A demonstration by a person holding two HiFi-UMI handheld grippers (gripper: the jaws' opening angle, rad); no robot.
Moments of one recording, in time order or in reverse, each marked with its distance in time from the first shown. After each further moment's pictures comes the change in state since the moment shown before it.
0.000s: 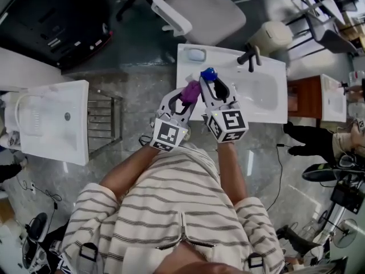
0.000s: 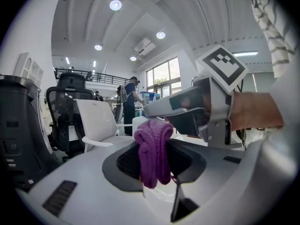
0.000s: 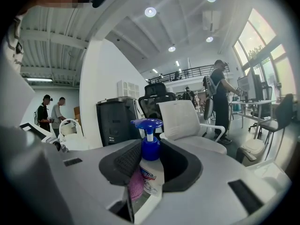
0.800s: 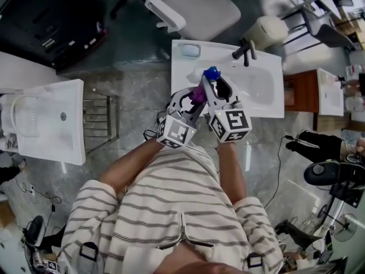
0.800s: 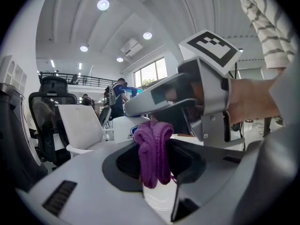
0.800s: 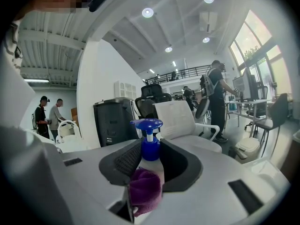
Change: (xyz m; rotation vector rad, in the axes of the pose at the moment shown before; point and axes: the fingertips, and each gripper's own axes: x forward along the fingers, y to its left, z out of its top) left arm 0.026 -0.049 0.006 0.102 -0.006 -0.124; right arm -0.023 -0.014 0.000 0.022 -0.002 -0.035
